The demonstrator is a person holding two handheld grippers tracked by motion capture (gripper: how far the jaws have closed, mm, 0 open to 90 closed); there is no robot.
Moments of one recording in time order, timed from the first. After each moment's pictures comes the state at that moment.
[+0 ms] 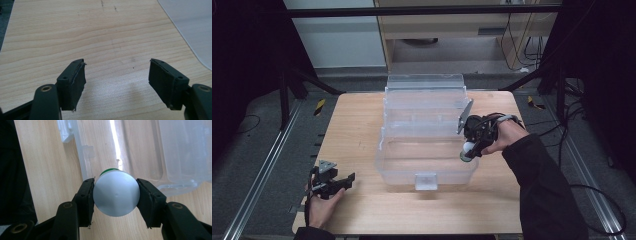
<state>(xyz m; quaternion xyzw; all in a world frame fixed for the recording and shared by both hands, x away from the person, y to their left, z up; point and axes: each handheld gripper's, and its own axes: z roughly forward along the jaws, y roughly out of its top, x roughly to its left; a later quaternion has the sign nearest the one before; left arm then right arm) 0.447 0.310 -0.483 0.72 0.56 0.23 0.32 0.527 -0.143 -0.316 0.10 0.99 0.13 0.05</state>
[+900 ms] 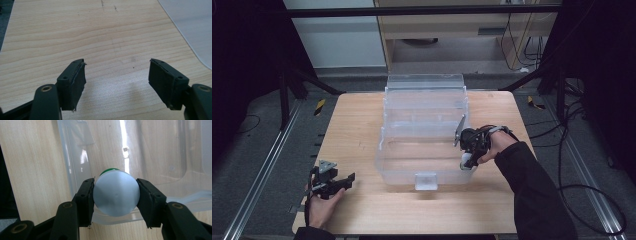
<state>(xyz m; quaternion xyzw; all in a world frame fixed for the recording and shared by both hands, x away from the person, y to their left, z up) 0.448 0.311 -0.483 0.72 0.56 0.23 0.32 0.540 -0.142 -0.377 0.09 0.99 0.10 0.02</state>
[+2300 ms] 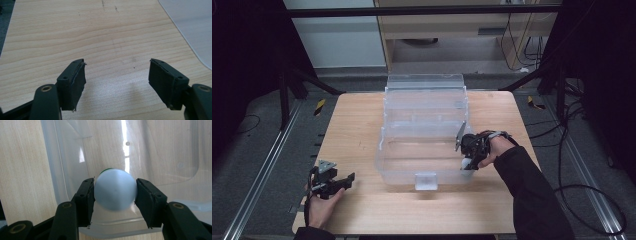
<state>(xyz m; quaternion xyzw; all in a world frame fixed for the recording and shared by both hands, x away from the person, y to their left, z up) 0.447 0.311 -0.483 0.72 0.56 0.23 0.32 0.541 -0.146 -0.401 0.09 0.99 0.10 0.02</state>
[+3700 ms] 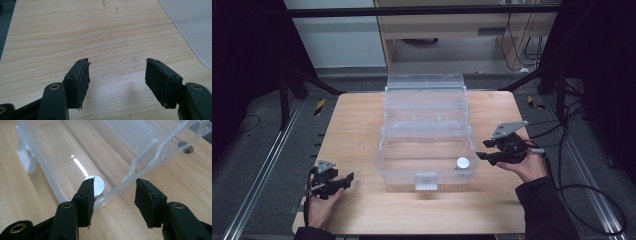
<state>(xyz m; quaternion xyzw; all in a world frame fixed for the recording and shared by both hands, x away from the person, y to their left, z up) 0.447 0.312 -0.482 0.72 0.56 0.23 0.32 0.492 -0.230 -0.376 0.28 0.88 0.36 0.16</state>
